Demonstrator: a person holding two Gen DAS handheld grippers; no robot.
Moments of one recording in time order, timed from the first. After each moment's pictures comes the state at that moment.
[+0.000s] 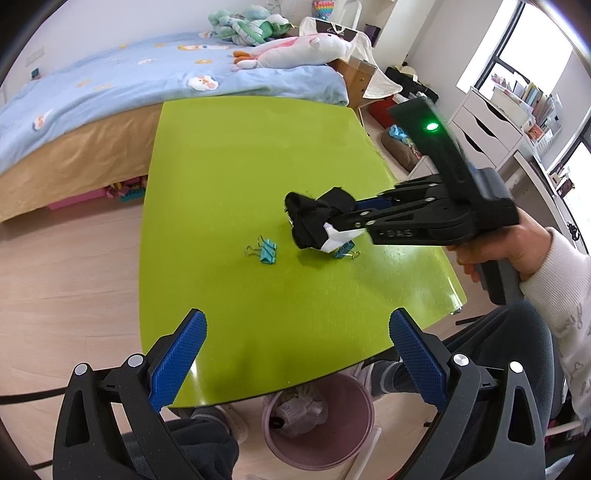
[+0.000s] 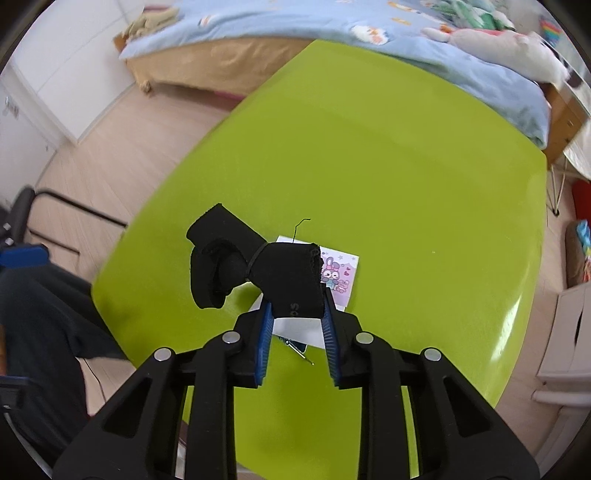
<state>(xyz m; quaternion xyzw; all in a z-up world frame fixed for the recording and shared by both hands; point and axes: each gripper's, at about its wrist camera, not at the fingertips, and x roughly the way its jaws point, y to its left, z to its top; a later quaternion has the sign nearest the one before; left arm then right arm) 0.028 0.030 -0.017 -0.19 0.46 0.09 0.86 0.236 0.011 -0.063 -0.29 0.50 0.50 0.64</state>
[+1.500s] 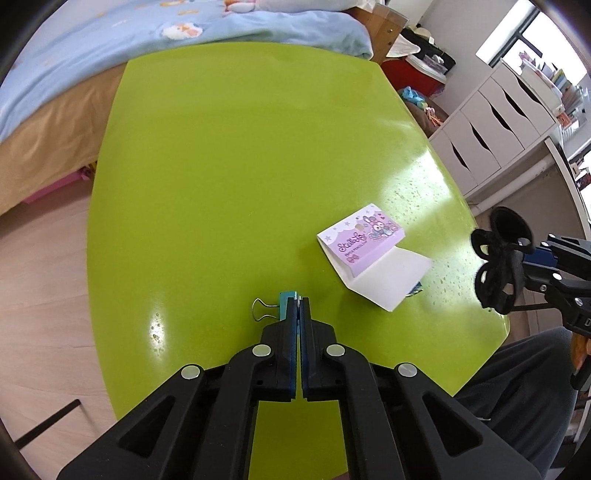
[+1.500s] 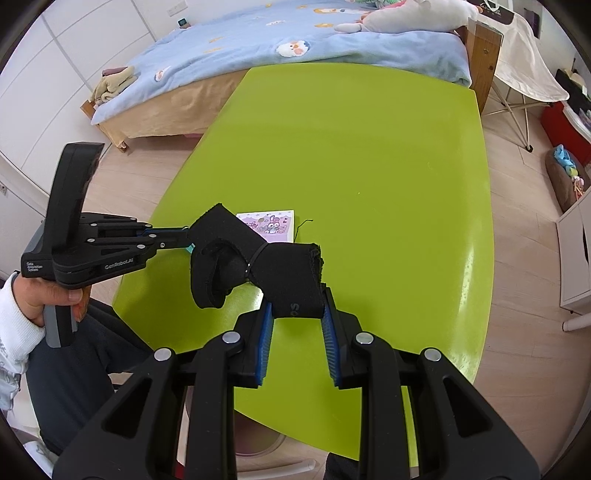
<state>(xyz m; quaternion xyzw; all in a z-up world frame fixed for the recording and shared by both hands) 0.125 0.075 -0.085 -0.20 0.54 0.07 0.82 0.258 -0.073 -0.042 -0.19 0.53 0.46 0.69</state>
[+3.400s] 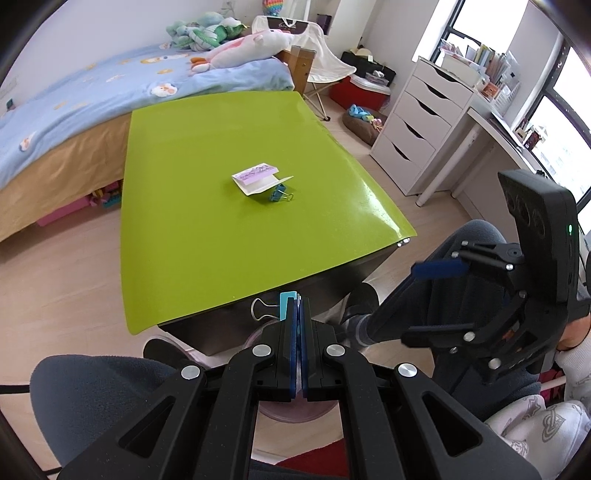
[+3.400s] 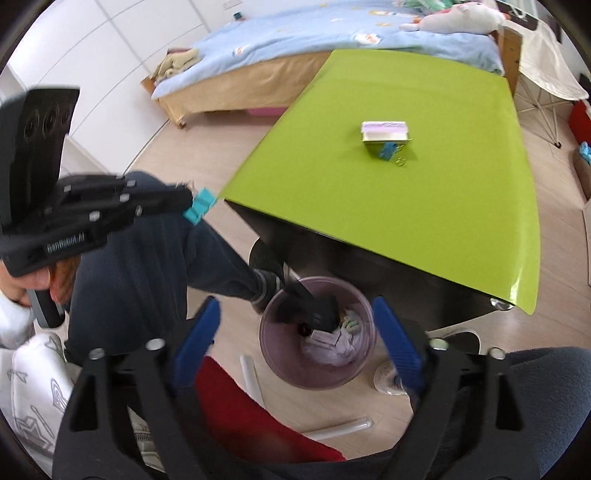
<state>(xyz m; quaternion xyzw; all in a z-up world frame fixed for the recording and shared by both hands) -0.040 -0.052 0.004 -0.15 0.47 0.03 0.87 0.082 -0.169 -0.014 -0.17 0.52 0.53 0.65</state>
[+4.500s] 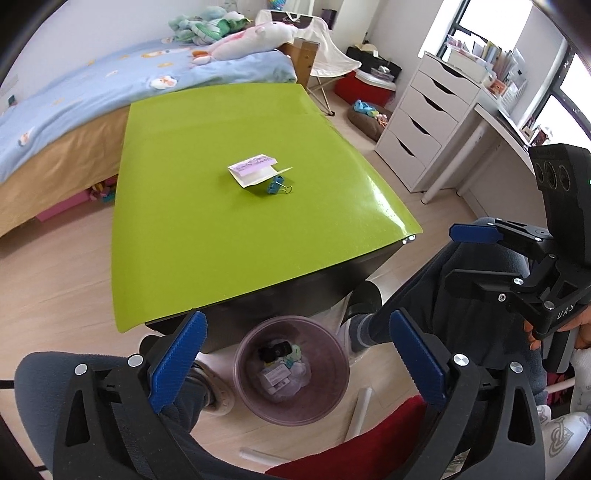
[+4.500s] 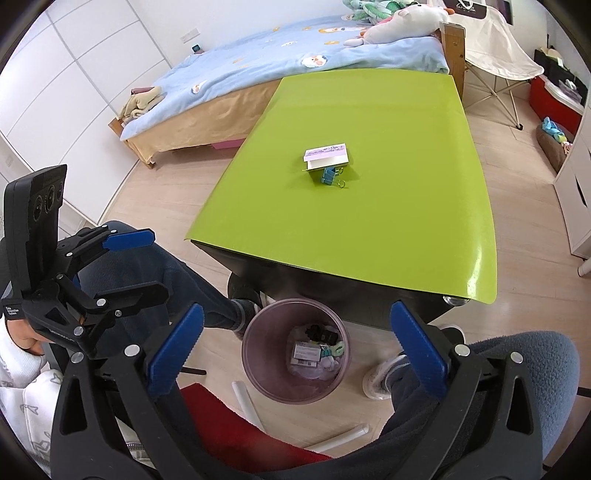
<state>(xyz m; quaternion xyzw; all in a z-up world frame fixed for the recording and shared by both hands) -0.028 -0.057 -0.010 -0.15 0.48 0.04 0.86 0.113 -0.194 0.000 -0.12 0.52 0.48 0.70</state>
